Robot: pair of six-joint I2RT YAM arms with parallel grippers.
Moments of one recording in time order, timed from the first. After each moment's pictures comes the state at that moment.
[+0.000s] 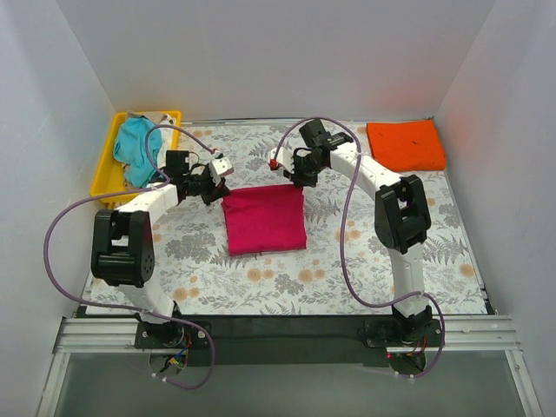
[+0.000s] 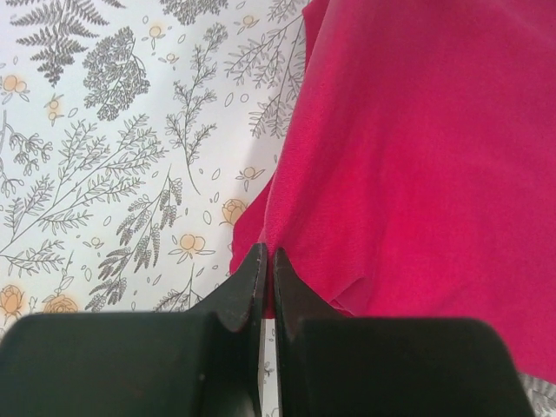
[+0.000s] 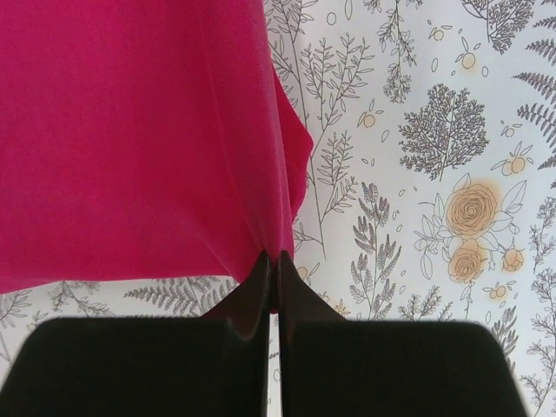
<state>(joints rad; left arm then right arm) -0.07 1.68 1.05 -0.21 0.80 0.79 0.52 2.11 1.83 -0.82 -0.46 -1.00</state>
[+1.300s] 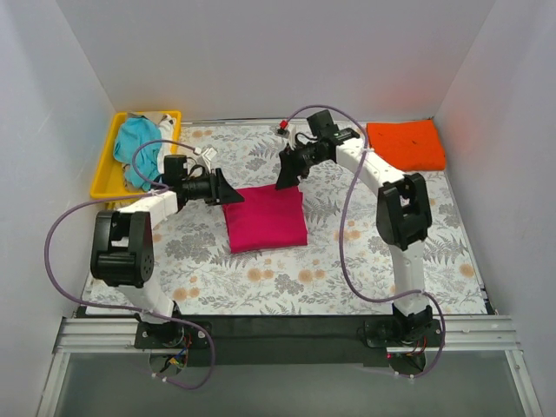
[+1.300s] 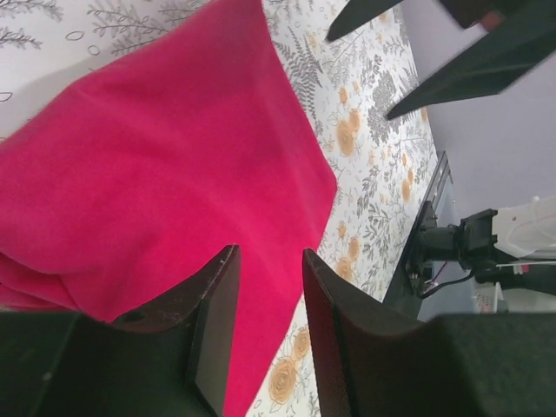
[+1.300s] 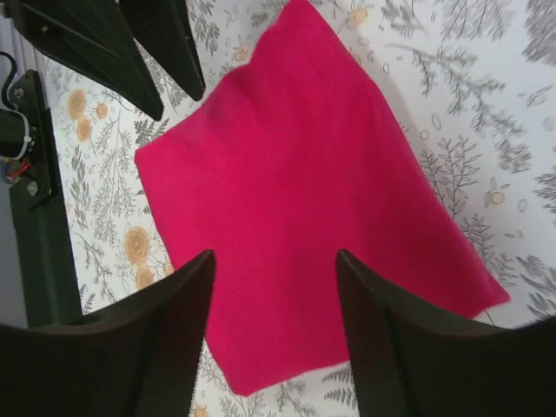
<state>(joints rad) -0.06 1.66 0.95 -0.02 0.99 -0.29 0.47 2.10 1.87 -0.70 -0.88 -0.30</state>
